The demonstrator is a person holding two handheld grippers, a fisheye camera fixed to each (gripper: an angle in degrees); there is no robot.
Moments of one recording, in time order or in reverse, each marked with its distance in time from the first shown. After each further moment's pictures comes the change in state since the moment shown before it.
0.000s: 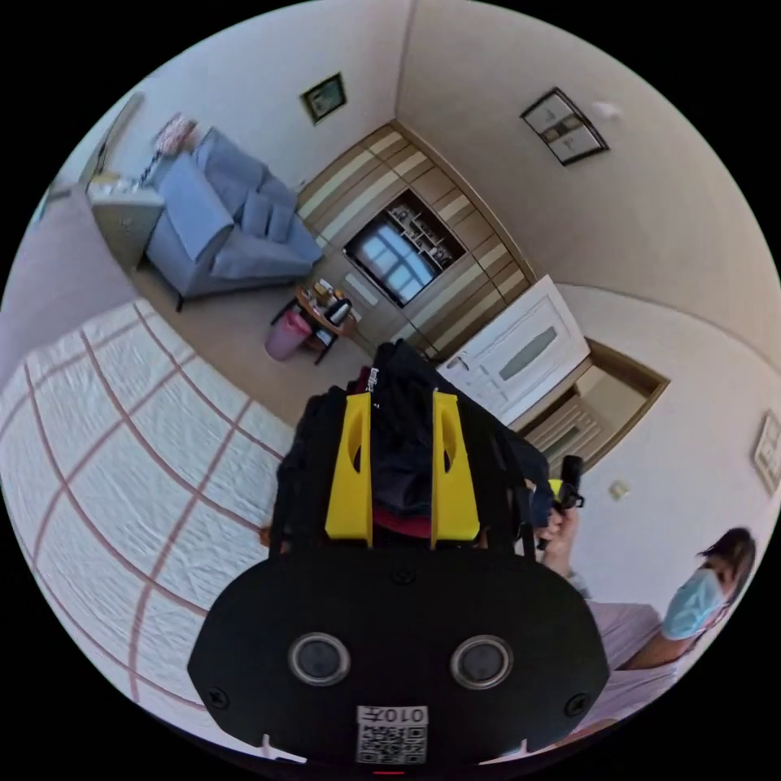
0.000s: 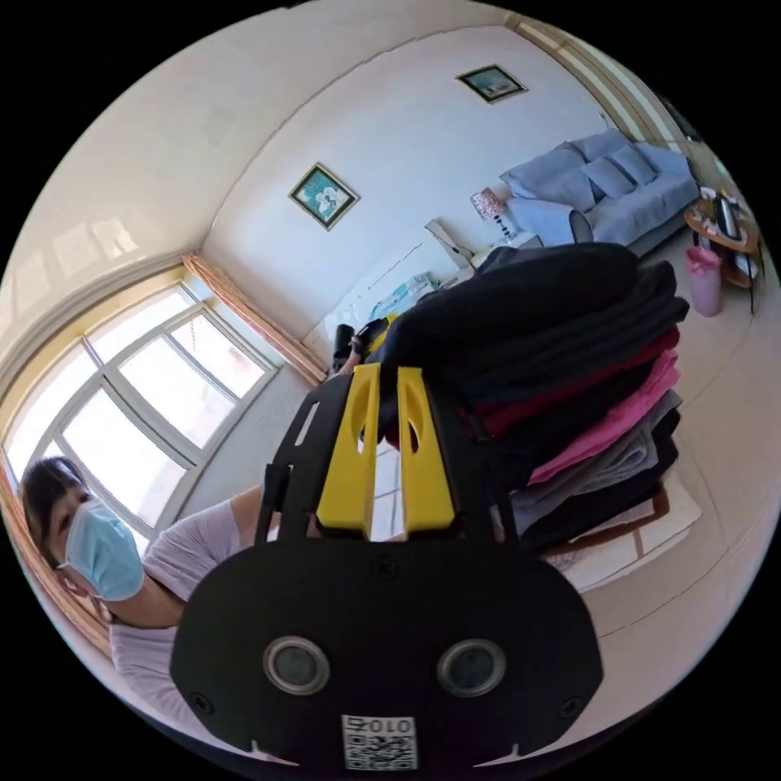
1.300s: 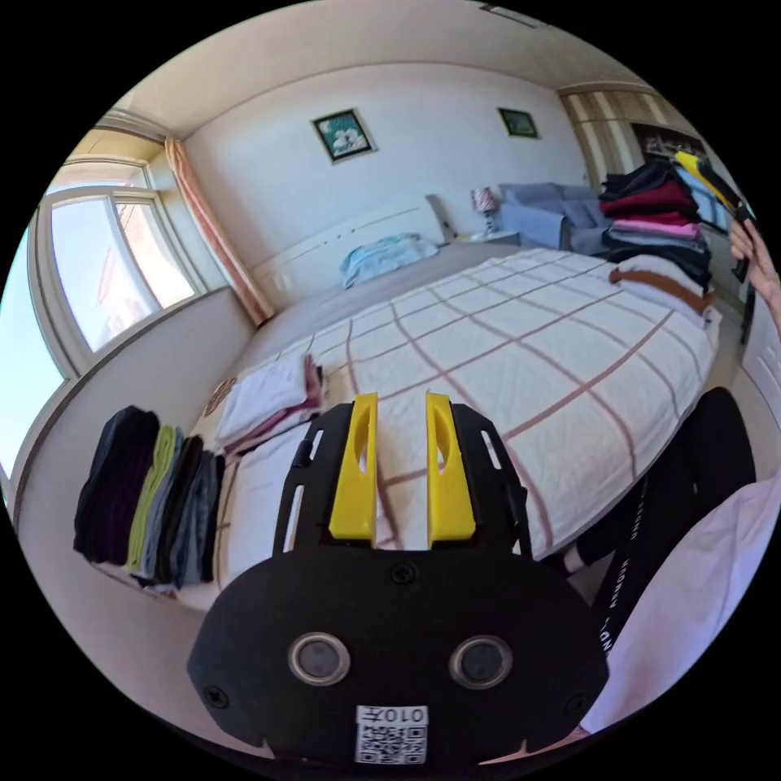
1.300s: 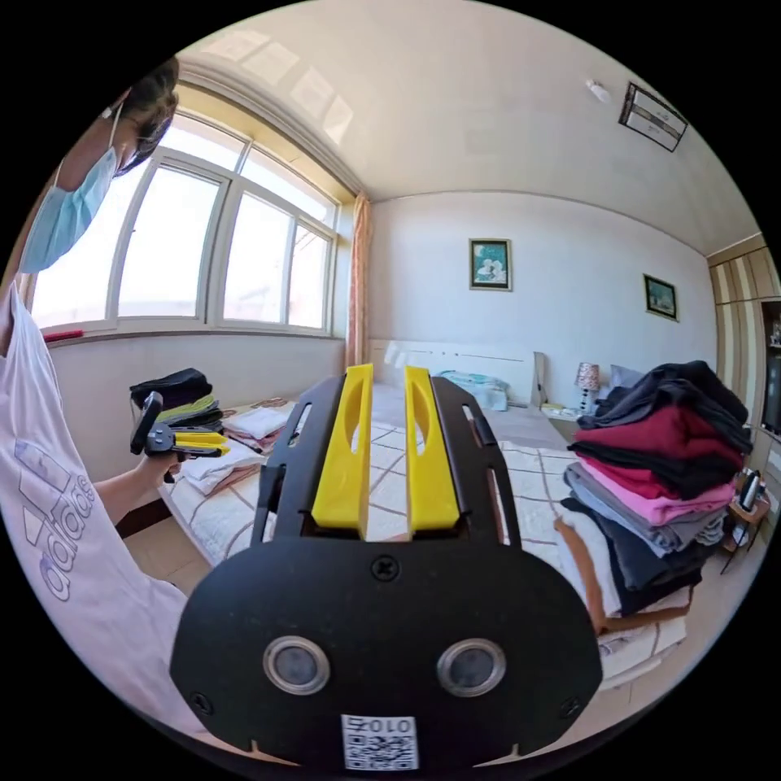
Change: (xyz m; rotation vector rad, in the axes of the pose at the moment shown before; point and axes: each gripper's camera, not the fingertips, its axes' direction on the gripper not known) left arm 0.385 0.627 -0.396 -0.104 -1.605 -0.087; right arm -0.343 0.300 0.102 0.225 -0.154 -0.694
